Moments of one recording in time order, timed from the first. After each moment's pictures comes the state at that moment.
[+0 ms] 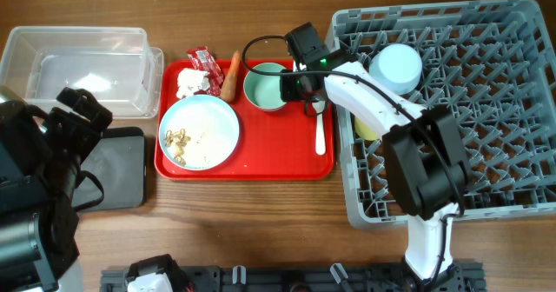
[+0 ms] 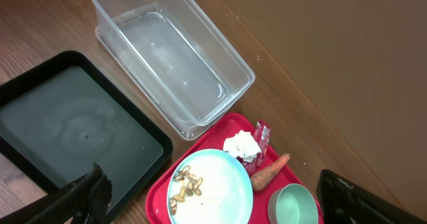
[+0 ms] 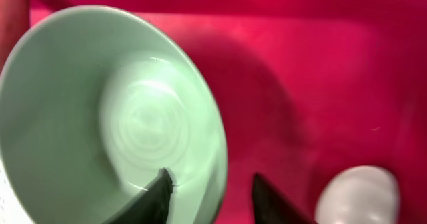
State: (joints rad) left arm 0.24 0.95 1.43 -1.14 -0.11 -0.64; right arm 0.49 2.10 1.54 -0.61 -0.11 0.47
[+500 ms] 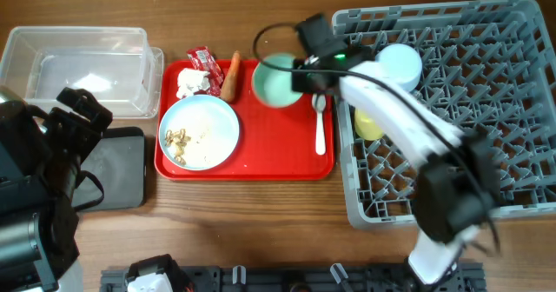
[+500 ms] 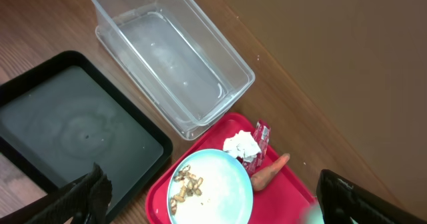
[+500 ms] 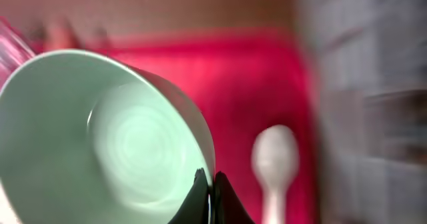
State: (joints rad) left arm 0.24 0.95 1.43 -1.14 -0.11 -0.64; right arm 0.47 1.86 1.54 -0.74 0.06 0.52
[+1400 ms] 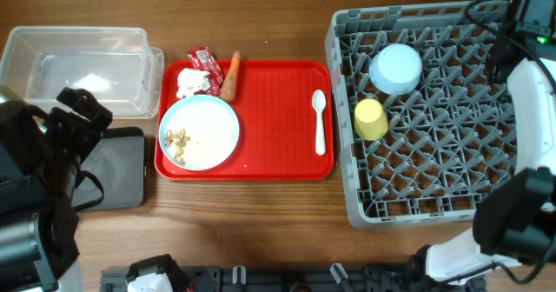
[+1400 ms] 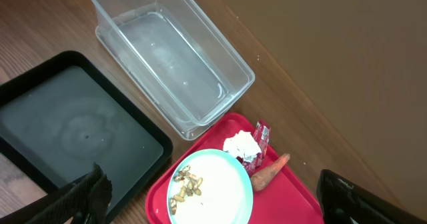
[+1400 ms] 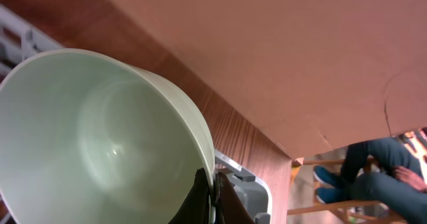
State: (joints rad) left arm 0.24 0.95 1.43 -1.14 -0.11 -0.64; right arm -0.27 1.76 1.53 -0.90 1.03 0.29
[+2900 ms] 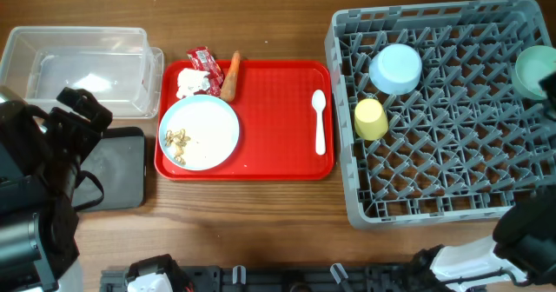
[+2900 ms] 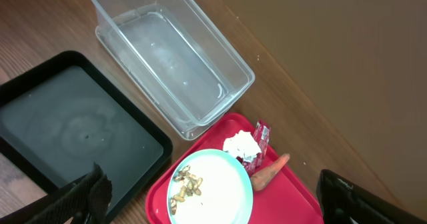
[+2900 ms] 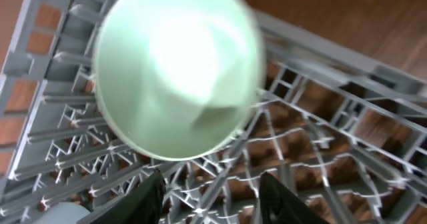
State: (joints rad) left arm 0.24 0.95 1.43 -1.14 -0.11 -0.64; right arm -0.70 1.73 1.55 -0.89 -0.13 0.41
